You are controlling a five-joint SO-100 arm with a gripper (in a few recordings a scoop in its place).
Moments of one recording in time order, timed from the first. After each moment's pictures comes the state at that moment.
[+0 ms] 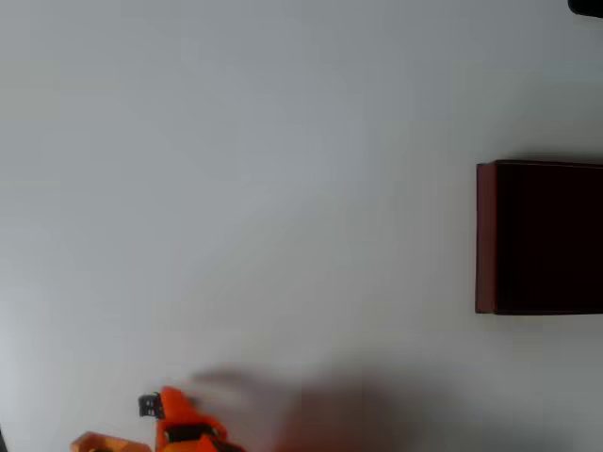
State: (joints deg) arm -66.2 176.6 171.9 71.2 64.2
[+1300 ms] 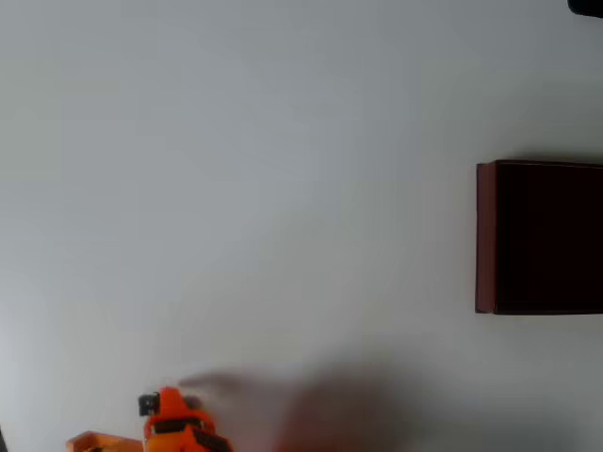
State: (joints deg) arm -66.2 154.8 166.8 63.0 59.5
